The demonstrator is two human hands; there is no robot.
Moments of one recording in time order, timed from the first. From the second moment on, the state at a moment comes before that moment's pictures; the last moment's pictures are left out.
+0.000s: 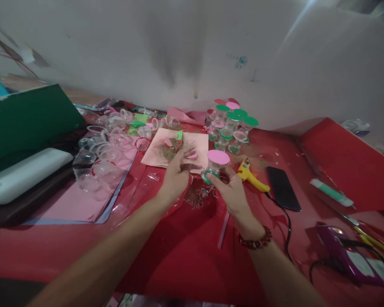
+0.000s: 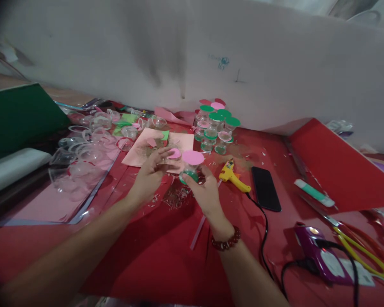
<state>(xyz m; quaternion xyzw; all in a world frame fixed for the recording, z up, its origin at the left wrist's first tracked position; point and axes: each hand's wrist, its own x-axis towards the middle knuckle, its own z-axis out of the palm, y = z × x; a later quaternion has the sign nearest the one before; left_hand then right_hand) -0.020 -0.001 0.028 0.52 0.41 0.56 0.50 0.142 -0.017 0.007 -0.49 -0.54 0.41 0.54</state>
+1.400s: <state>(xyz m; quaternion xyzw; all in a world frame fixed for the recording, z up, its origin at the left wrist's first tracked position) -0.020 -0.006 0.029 0.51 0.32 0.38 0.71 0.155 -0.021 0.032 -0.44 -0.65 0.29 0.55</state>
